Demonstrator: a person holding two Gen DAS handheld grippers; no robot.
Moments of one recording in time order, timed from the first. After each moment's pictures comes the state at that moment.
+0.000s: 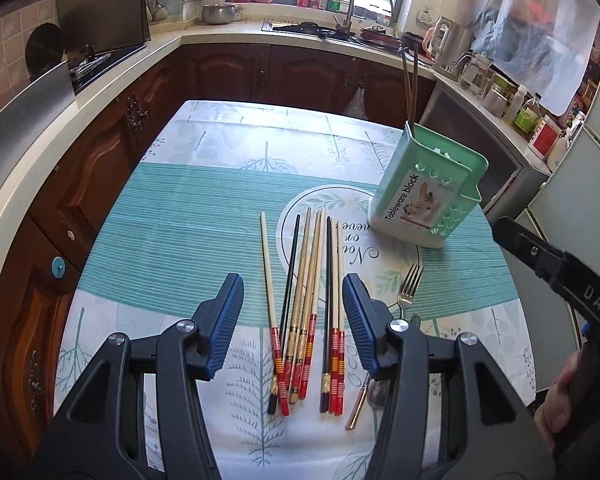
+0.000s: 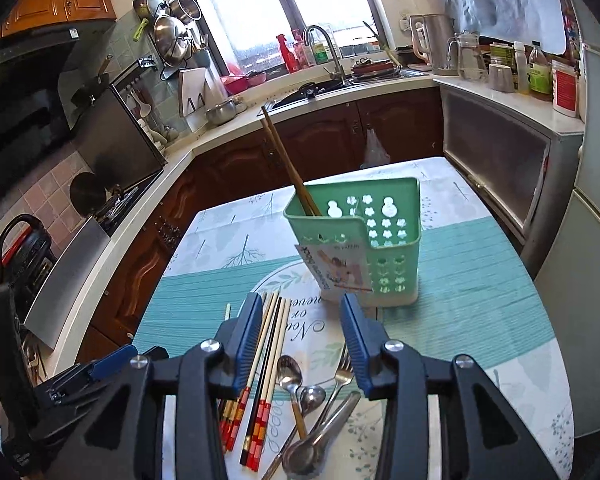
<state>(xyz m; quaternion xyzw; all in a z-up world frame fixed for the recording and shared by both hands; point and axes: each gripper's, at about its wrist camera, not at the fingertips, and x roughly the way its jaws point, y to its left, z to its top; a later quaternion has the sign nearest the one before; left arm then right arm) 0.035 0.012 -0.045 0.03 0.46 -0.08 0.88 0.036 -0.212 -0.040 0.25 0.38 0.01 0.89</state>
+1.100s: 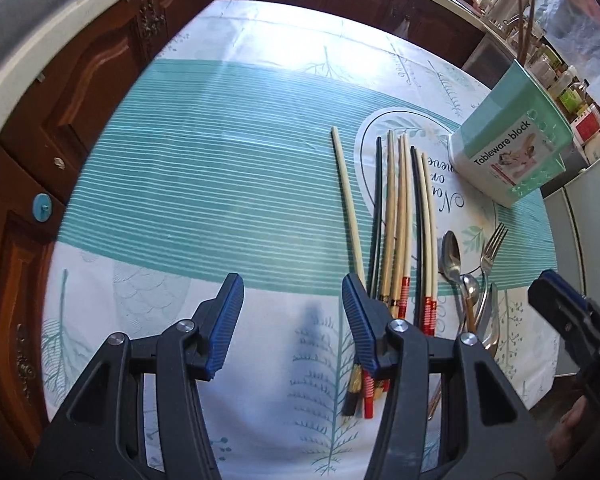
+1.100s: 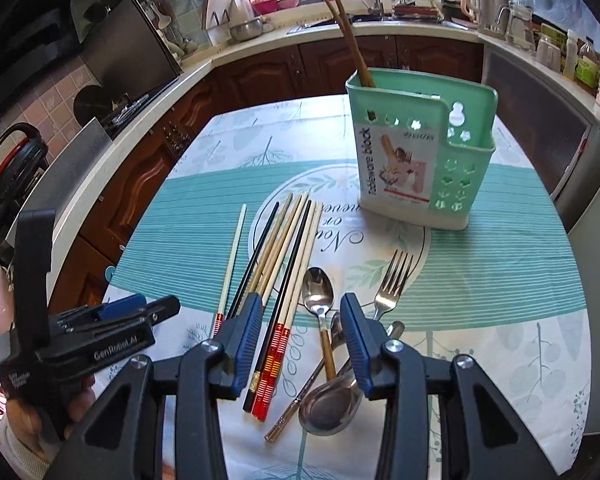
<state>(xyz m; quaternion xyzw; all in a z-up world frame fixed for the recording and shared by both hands) 0.104 0.068 -0.136 0.00 0.59 -0.05 0.80 0.045 -0.147 -0.087 0.18 0.49 0.07 0.85</state>
